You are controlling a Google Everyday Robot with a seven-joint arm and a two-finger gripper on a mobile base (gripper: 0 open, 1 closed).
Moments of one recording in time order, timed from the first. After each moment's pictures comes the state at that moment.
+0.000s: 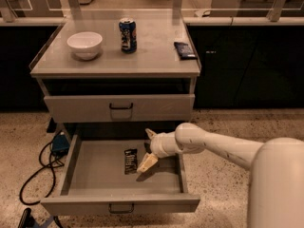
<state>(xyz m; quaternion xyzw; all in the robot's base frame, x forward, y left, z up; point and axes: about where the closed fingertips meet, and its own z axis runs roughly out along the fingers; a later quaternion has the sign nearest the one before) 0.653 0.019 0.467 -0.59 0.68 0.20 0.38</state>
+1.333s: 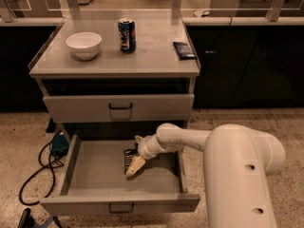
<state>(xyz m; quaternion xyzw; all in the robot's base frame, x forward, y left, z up) 0.671 0.073 0.399 -0.60 0.70 0.22 0.31</state>
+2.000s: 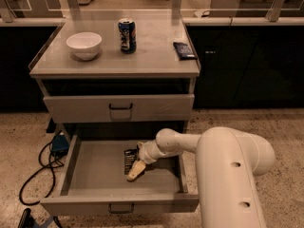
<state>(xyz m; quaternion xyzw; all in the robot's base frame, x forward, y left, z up) 0.671 0.071 0.358 -0.58 0.73 0.22 0.29</state>
